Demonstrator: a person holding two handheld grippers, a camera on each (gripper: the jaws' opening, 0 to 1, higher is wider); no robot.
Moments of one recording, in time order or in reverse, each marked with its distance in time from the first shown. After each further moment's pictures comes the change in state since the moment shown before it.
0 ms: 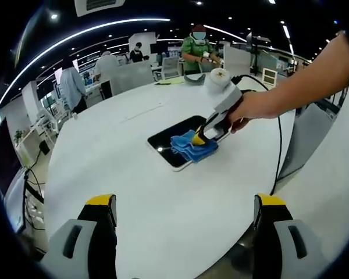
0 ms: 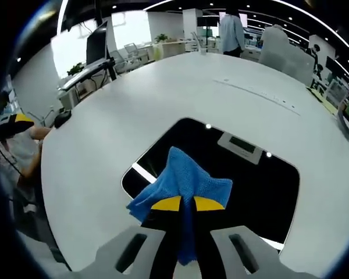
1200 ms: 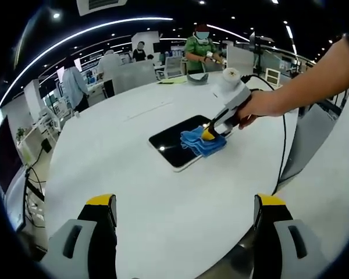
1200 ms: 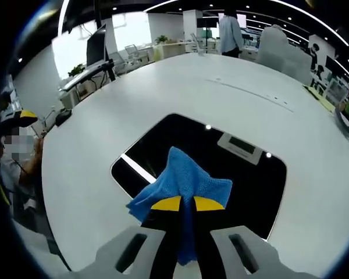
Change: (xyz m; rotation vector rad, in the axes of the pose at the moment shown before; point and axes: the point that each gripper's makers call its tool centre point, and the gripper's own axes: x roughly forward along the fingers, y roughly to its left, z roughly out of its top) left arm 0.005 -0.002 0.002 -0.014 0.003 0.016; right arm -0.013 -0.027 -0.015 0.000 -0.010 0.004
